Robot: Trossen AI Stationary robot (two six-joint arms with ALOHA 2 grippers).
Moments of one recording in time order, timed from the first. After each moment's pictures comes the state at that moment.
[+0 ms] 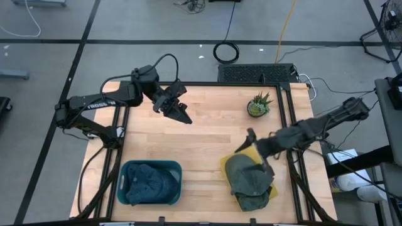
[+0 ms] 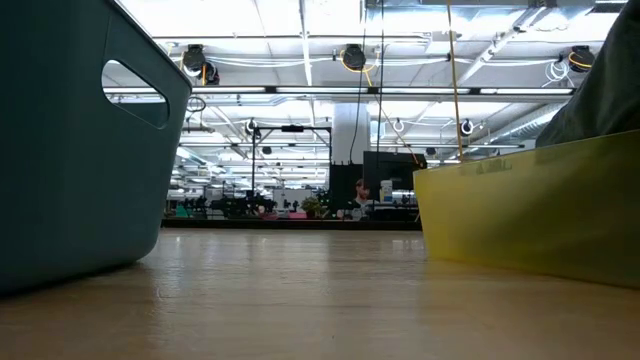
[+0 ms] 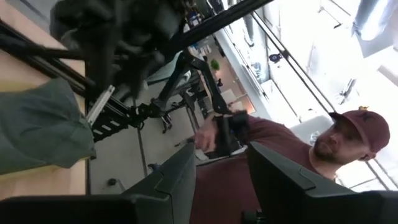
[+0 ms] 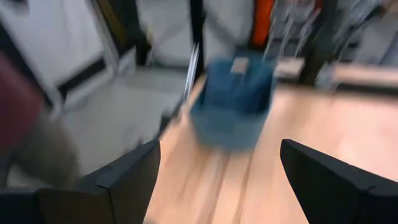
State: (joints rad) left arm 0.30 1.34 1.22 0.19 1.05 -1.13; right arm 0.43 0.99 0.89 -0.22 0.03 0.11
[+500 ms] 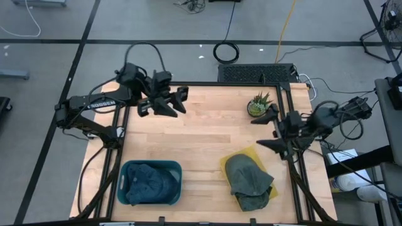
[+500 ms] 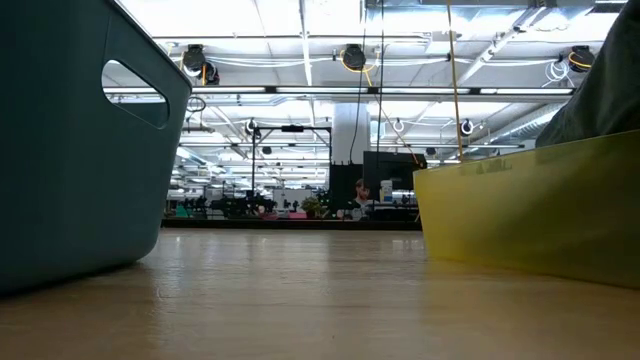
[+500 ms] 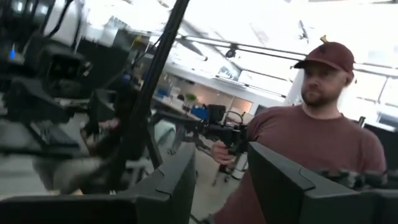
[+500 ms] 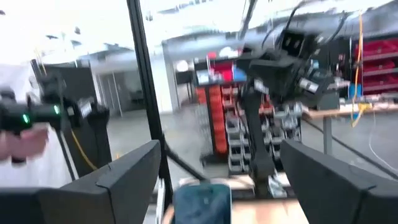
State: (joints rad) left arm 0.31 1.34 1.22 0.67 1.06 -0.86; right arm 0.43 0.78 0.89 0.10 0.29 0.11
